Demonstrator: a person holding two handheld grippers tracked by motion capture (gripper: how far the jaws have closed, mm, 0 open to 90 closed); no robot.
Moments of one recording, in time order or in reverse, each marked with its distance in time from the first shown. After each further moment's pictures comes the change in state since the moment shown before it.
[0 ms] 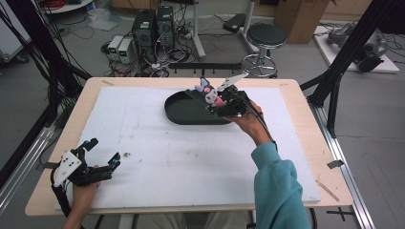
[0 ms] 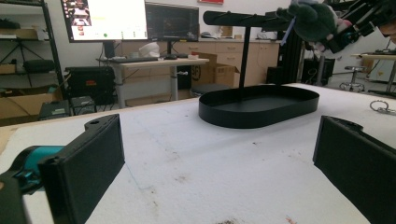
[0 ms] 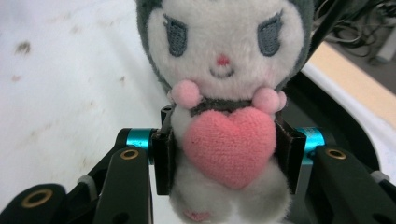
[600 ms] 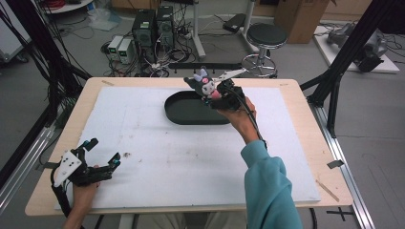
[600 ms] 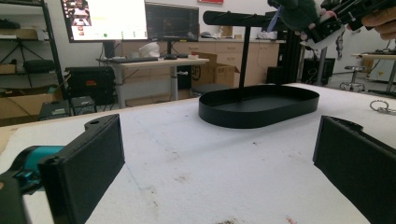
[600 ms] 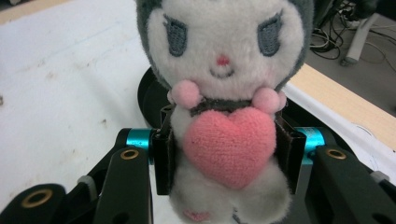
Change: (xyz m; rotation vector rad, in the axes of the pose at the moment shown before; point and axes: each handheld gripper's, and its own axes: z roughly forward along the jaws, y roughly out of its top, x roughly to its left) left arm 0.000 0.000 0.000 0.001 0.000 0.001; right arm 0.002 0.017 0.008 -0.076 -0.094 0.102
